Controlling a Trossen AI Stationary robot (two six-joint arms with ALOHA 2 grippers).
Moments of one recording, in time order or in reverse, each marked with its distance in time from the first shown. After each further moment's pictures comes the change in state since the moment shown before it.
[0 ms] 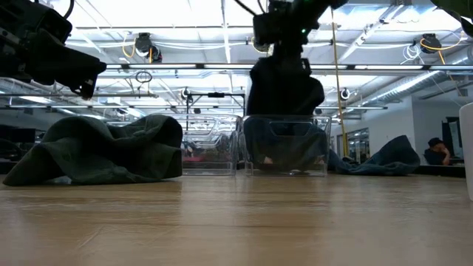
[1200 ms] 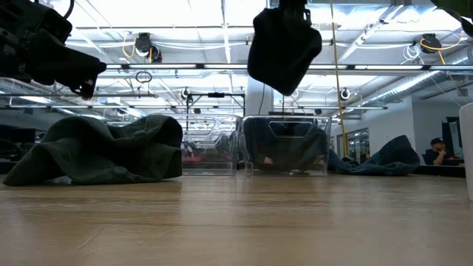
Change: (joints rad) left arm 0.000 0.000 0.000 0.000 0.000 0.000; right arm 0.029 -0.109 0.210 -0.009 0.088 -0.209
